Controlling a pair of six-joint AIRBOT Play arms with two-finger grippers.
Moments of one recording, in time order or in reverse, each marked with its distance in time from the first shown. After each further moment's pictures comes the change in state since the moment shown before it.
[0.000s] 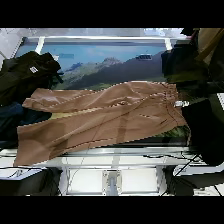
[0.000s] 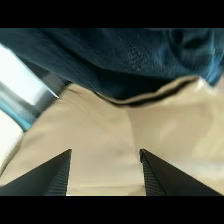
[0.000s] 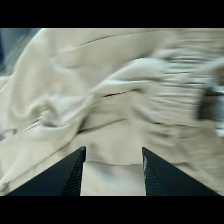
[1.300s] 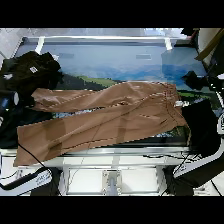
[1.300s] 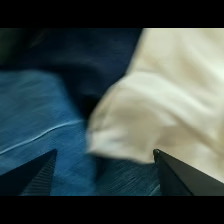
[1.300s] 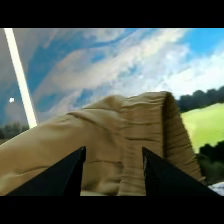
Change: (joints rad) left arm -1.131 -0.033 0.055 0.920 0.671 -0.964; right arm 0.076 -0.237 0.142 -0.064 -0.460 0.085
